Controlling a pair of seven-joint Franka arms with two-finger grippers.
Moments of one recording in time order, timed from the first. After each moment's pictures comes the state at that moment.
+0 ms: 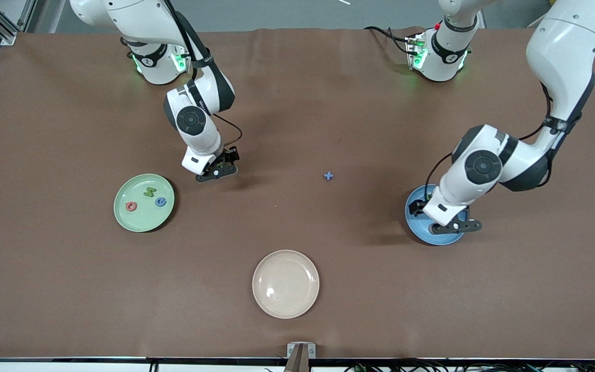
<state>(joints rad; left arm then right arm) 0.43 0.55 -0.79 -1.93 0.57 2.25 -0.75 0.76 0.35 -0.19 -2.33 0.14 2.58 0.16</state>
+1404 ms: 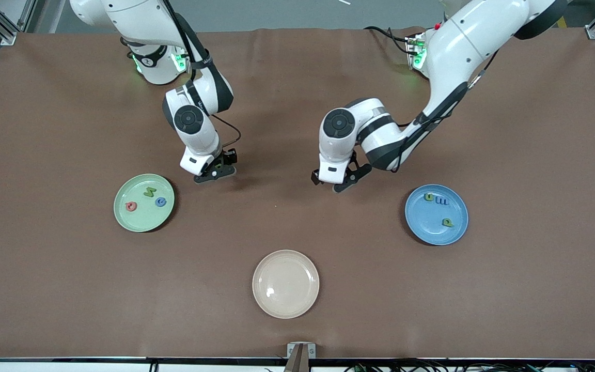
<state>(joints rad) -0.12 0.72 -0.71 -1.83 0.57 2.25 -1.69 0.75 0.36 -0.19 -2.35 0.14 2.63 0.15</state>
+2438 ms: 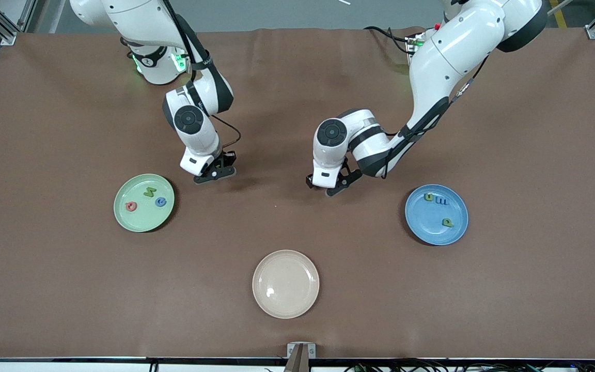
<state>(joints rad) -0.20 0.79 -0.62 -1.80 0.57 2.35 -1.70 0.75 0.36 -0.19 -2.35 0.14 2.64 0.15</state>
